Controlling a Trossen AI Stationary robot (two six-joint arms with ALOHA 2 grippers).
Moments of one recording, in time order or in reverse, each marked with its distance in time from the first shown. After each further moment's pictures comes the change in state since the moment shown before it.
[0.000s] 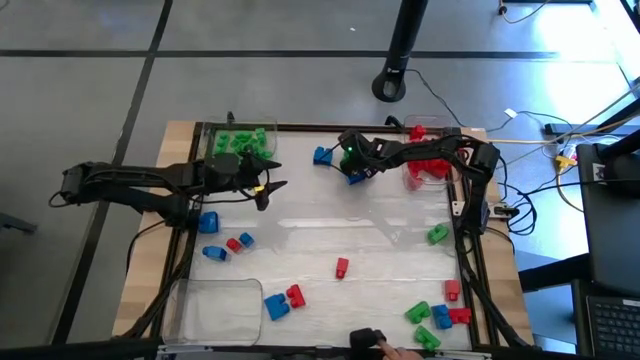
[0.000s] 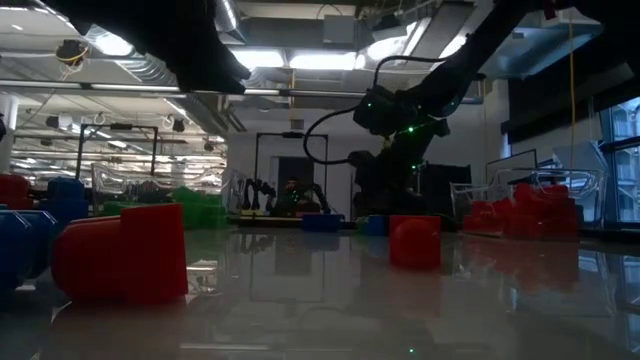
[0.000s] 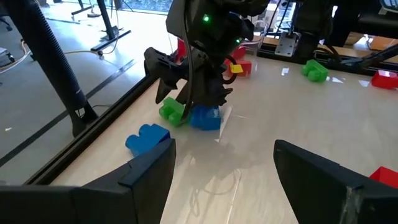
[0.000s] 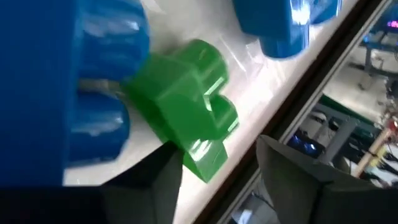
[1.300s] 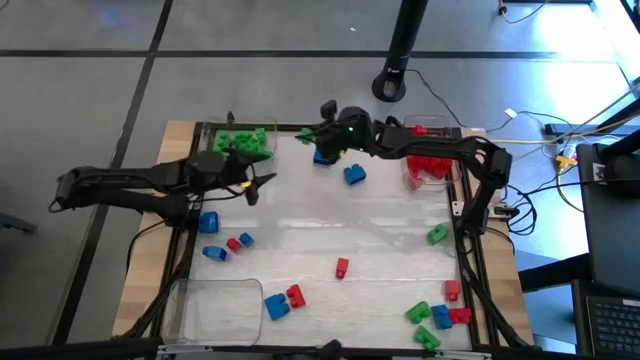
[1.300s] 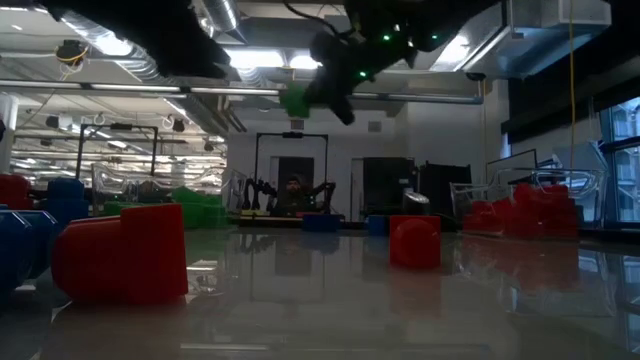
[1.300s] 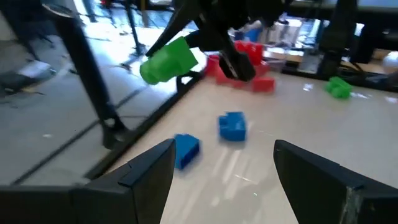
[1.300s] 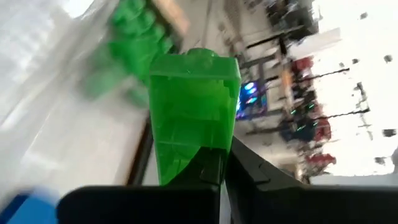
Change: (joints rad) left arm -0.001 -0.167 0.000 -0.110 -0.107 0.028; right arm 0.091 -0.094 0.322 0.185 -0.254 0.238
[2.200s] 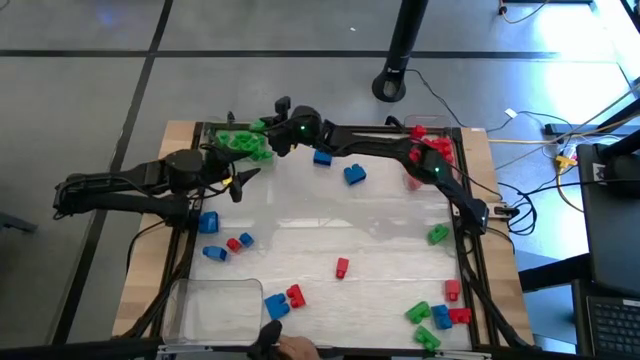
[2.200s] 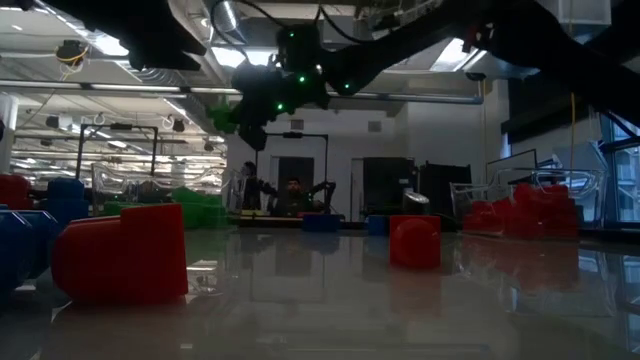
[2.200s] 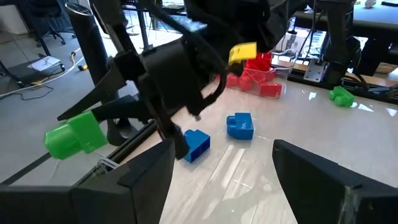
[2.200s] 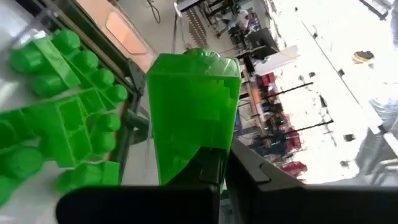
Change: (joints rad) left arm 0.000 -0.178 0.000 -0.156 -0.036 -0.045; right arm 0.028 0.573 0.635 0.122 0.006 0.010
